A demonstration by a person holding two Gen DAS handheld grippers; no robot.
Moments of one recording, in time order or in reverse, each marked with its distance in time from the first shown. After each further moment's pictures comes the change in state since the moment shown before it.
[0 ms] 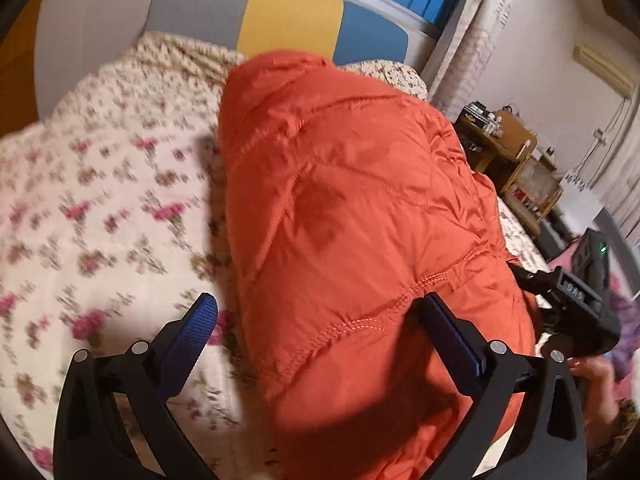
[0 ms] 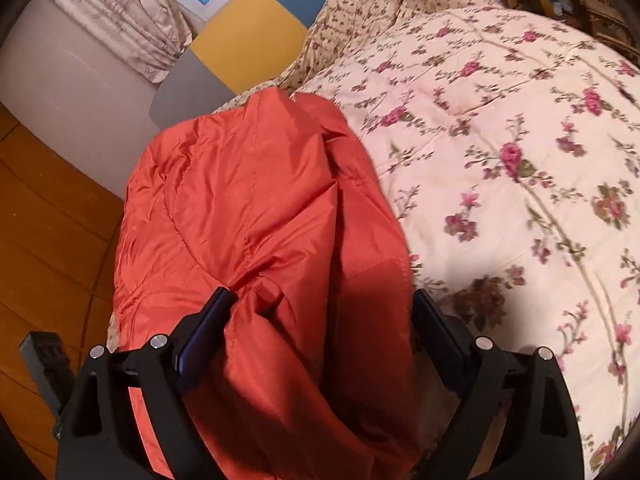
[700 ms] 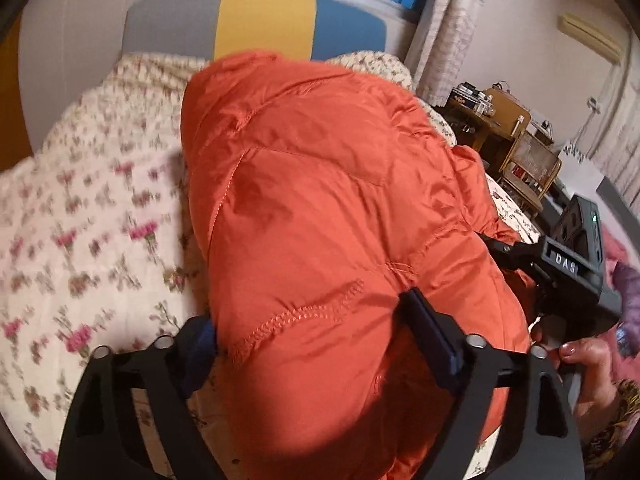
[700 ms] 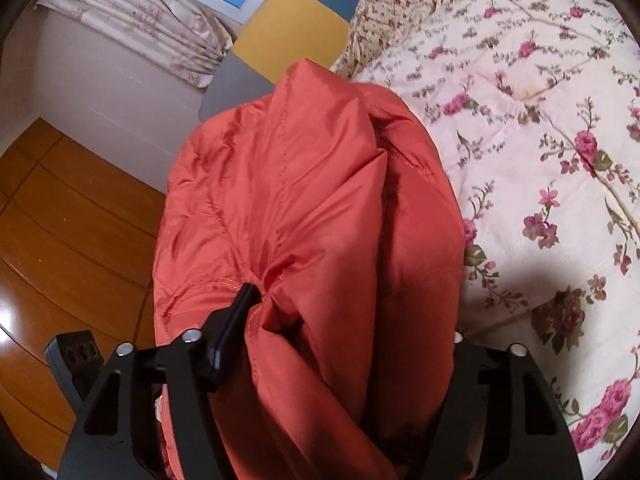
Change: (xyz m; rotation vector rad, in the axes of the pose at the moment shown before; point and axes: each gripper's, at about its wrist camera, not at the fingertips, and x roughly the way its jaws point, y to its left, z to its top) left arm -0.010 -0.046 0.000 0.166 -0.035 0.073; right arm 0.011 0.000 0.003 0.019 -0.011 0.230
